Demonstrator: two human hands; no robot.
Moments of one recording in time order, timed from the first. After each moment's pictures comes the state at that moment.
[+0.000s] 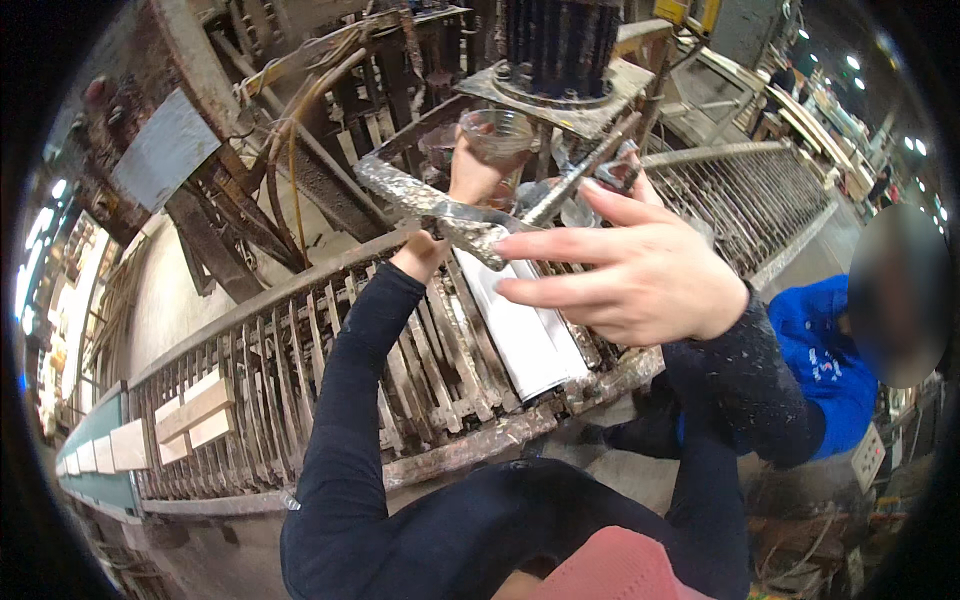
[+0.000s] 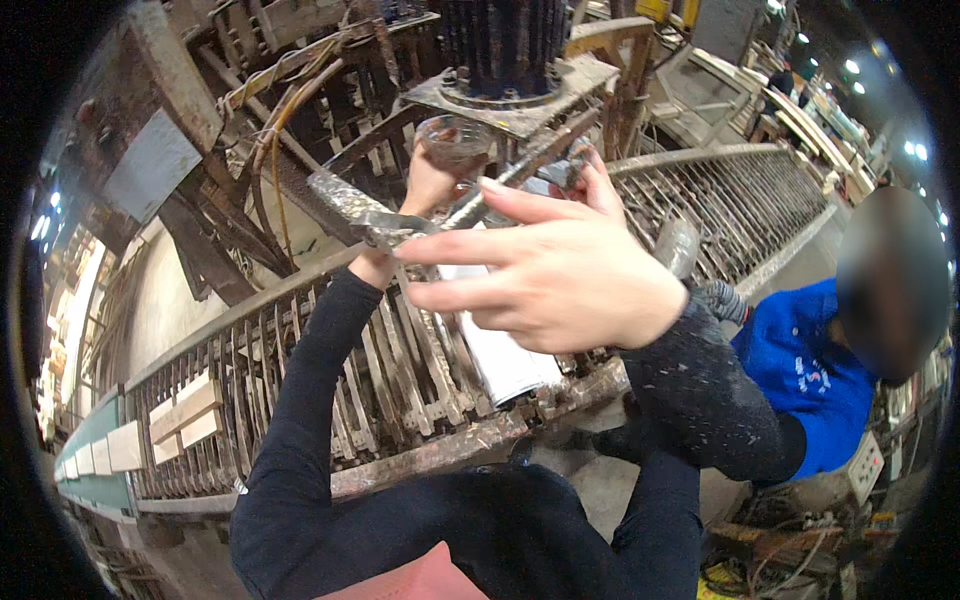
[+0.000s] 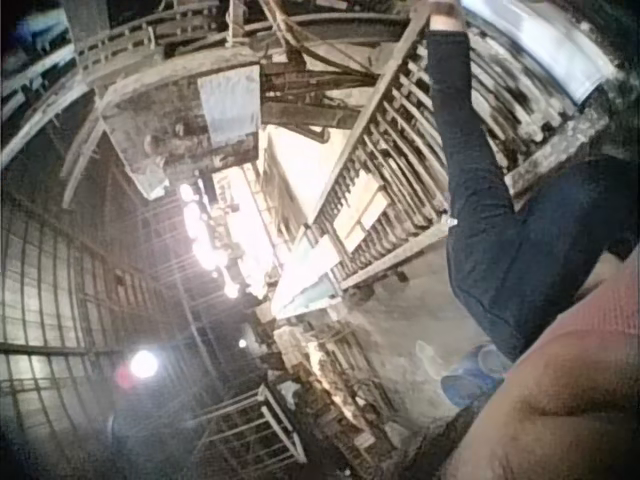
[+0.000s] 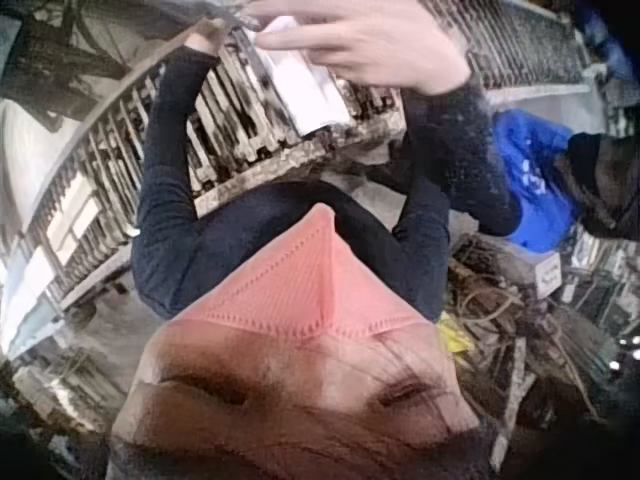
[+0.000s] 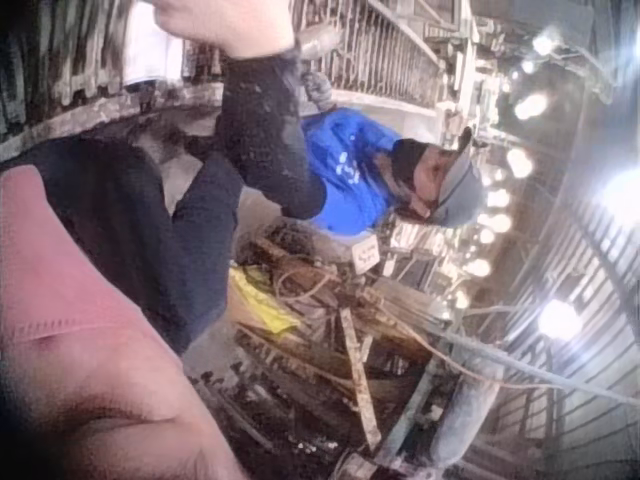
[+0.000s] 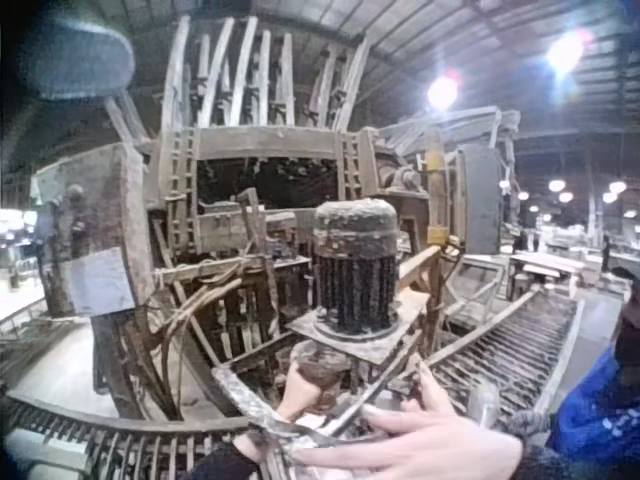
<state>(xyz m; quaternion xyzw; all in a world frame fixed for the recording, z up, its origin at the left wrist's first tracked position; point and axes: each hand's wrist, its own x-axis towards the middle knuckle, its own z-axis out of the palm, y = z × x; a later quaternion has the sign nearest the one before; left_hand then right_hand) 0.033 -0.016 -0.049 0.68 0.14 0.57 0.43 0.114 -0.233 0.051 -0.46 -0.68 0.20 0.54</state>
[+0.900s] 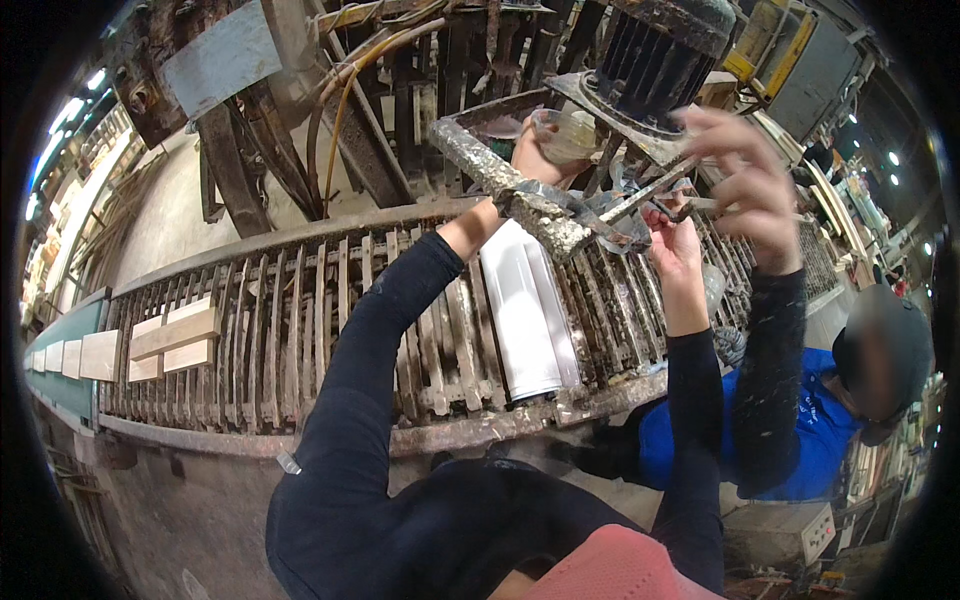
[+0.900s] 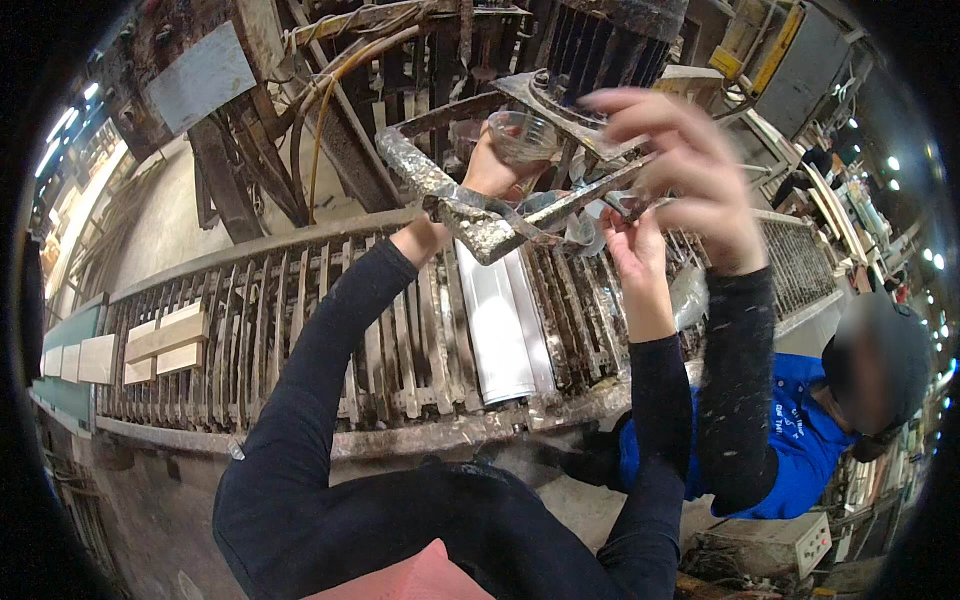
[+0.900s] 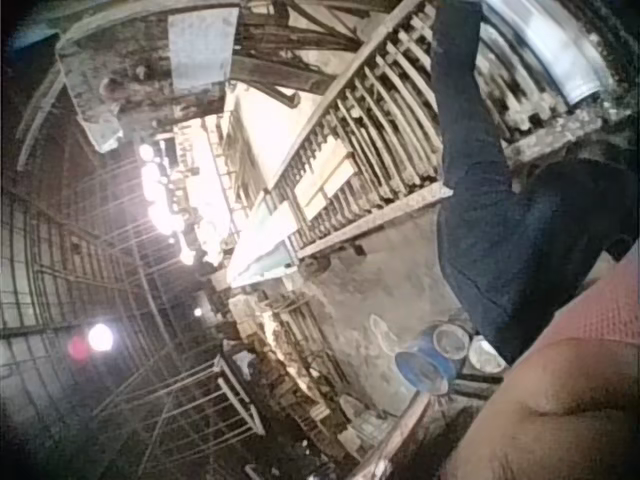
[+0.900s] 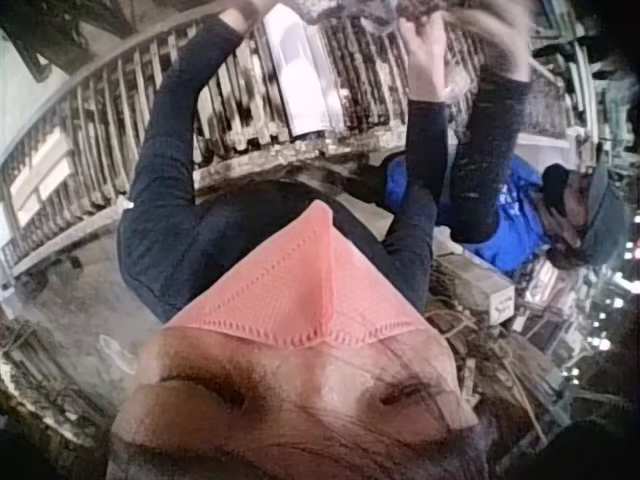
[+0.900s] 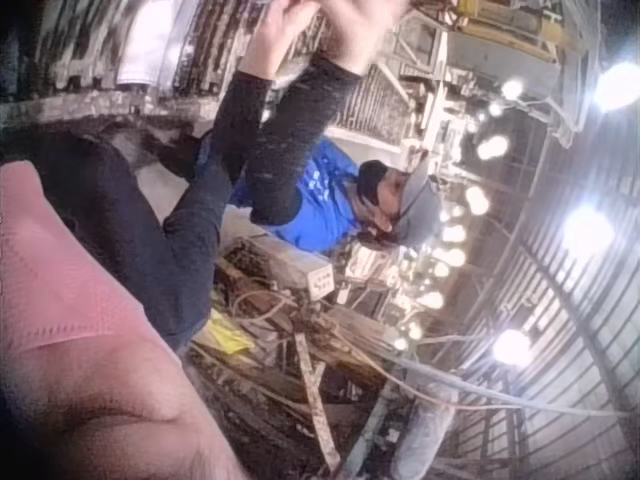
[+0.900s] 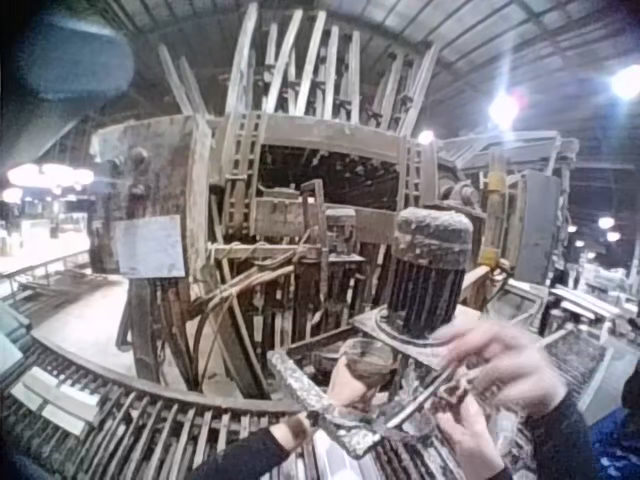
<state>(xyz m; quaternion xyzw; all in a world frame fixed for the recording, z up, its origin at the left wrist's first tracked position) 0.031 -0.018 -0.045 0.68 0.13 0.60 0.40 0.108 -0.260 0.150 -0.38 -0.84 0.07 0.38</state>
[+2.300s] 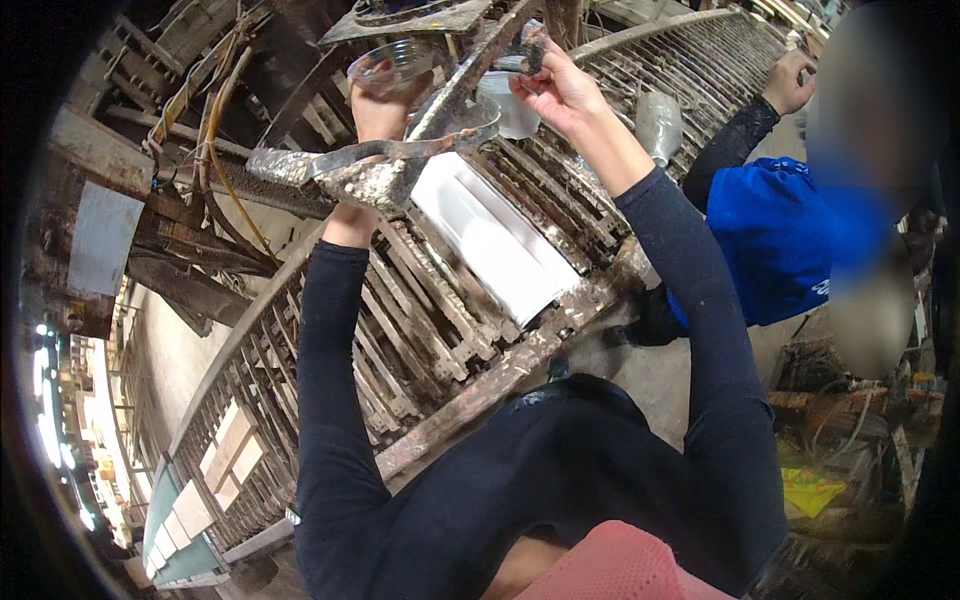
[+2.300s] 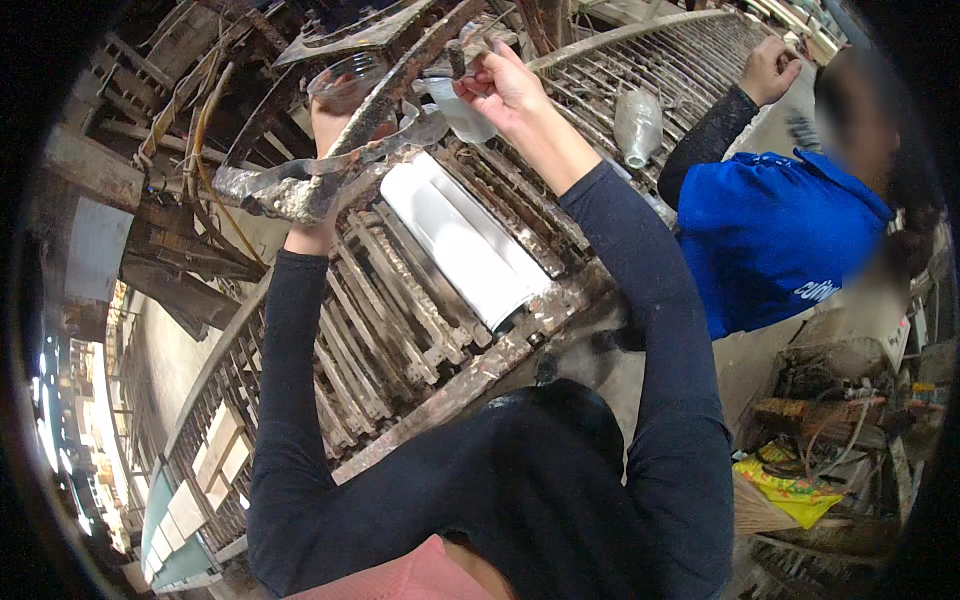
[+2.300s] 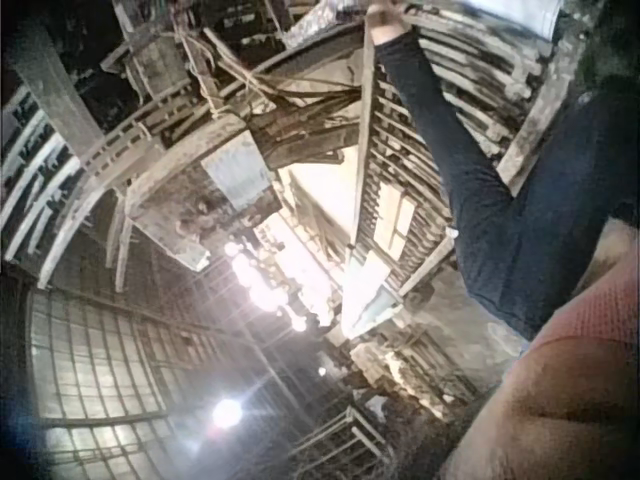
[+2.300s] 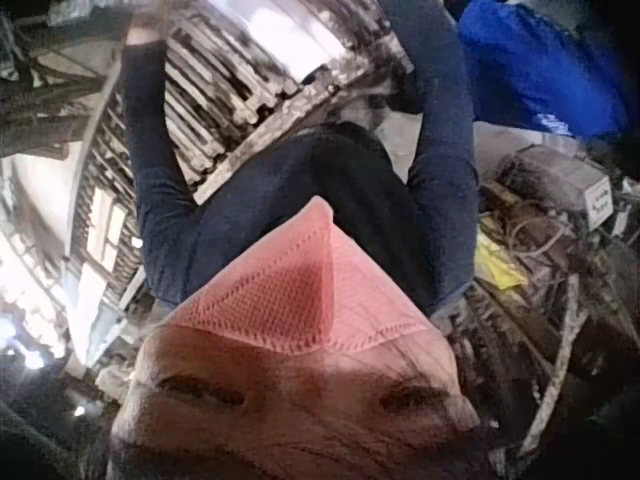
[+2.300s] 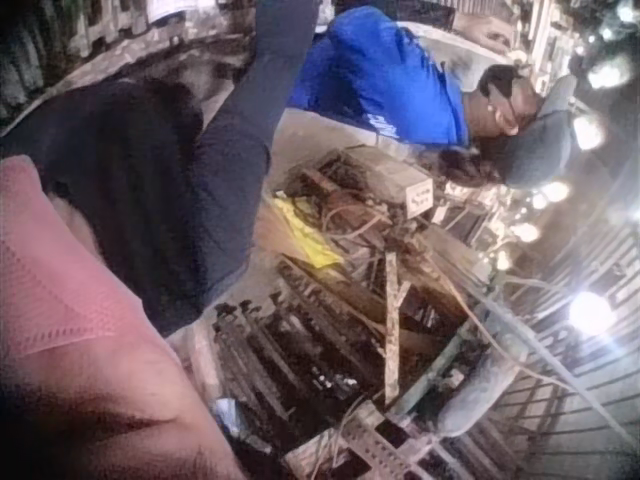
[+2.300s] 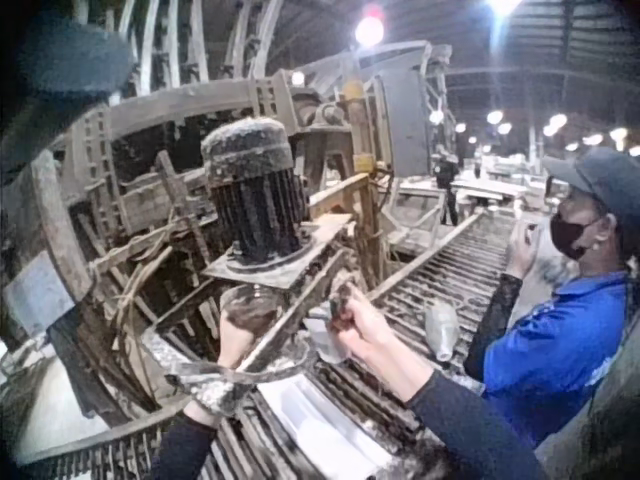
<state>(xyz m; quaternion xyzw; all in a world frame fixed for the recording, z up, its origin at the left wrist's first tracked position) 0.037 -0.024 -0.050 0.69 0.13 0.52 0.49 0.180 -0.193 -0.031 -0.29 -0.15 0.42 0.85</state>
